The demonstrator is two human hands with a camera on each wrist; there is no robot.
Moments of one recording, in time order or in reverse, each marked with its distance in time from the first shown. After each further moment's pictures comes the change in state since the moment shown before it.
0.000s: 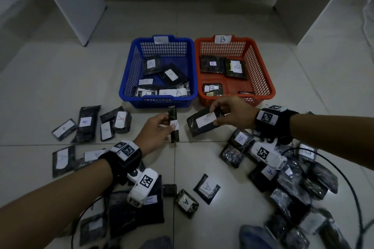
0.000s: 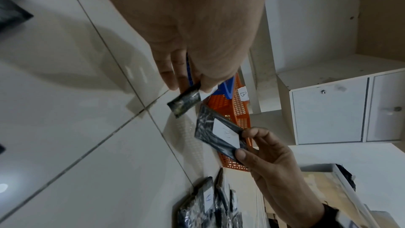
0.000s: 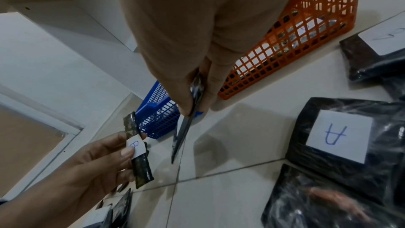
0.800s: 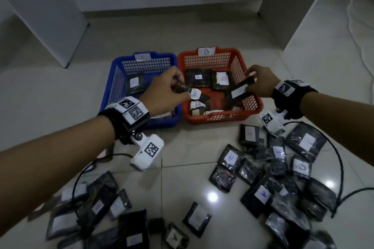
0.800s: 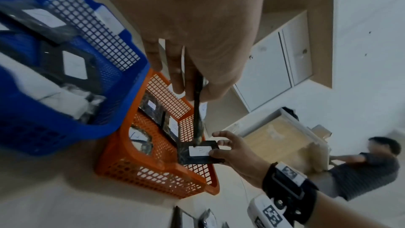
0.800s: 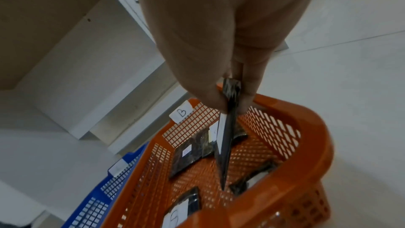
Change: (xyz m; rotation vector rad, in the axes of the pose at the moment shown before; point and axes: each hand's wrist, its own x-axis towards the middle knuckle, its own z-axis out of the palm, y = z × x) left_hand 0.100 0.147 0.019 0.366 -0.027 0.415; right_hand 0.045 0.063 -0.151 -0.282 0.440 0.400
